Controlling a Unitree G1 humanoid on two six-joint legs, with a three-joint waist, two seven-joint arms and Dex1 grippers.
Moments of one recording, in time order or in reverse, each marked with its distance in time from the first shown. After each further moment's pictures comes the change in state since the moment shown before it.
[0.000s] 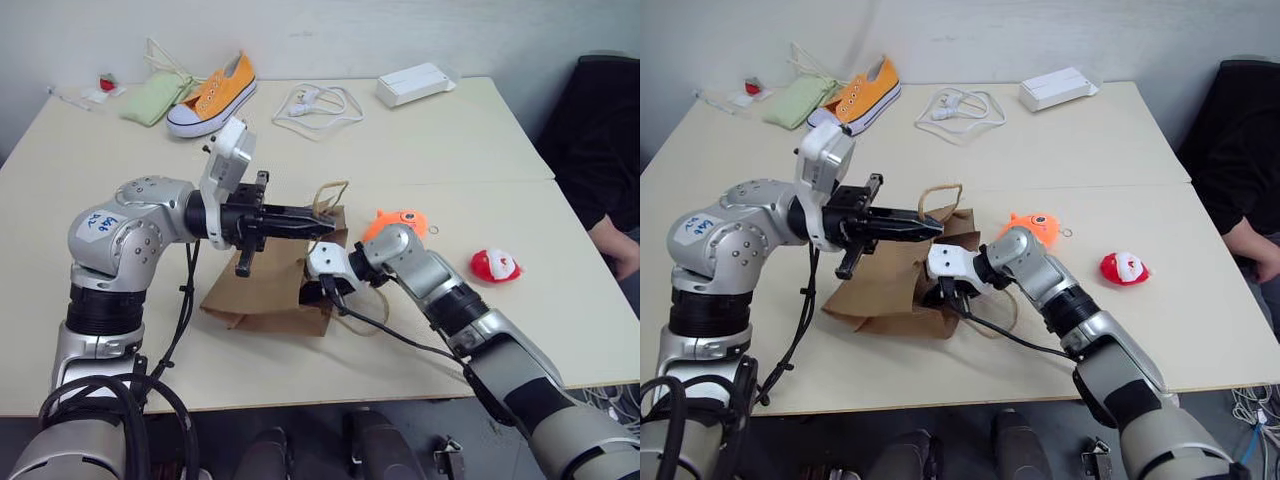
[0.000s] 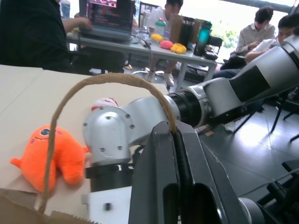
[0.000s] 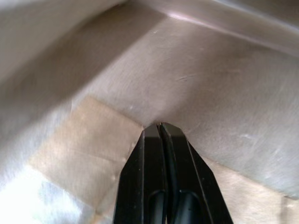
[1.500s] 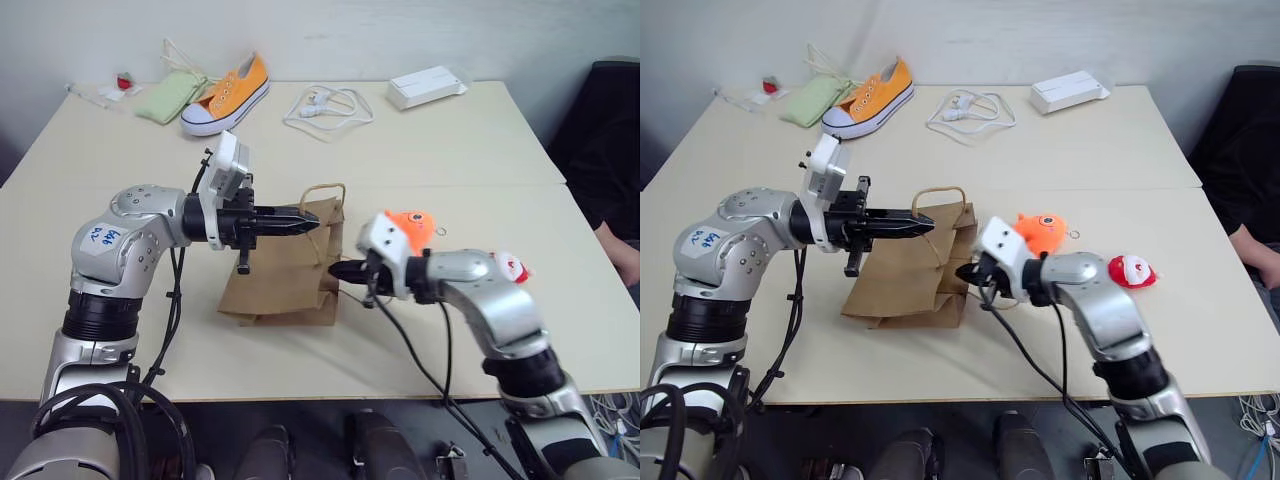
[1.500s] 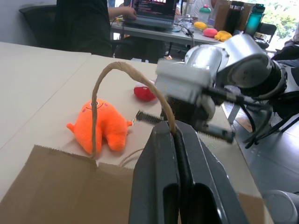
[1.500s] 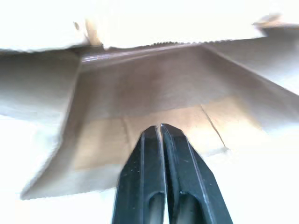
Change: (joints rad) left arm 0.031 0.021 -0.002 0.091 0.077 -0.134 0.065; right arm 0.455 -0.228 -0.388 -0.974 0.198 0.643 -0.452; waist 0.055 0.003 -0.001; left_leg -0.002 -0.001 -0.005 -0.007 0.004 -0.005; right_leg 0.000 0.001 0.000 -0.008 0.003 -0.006
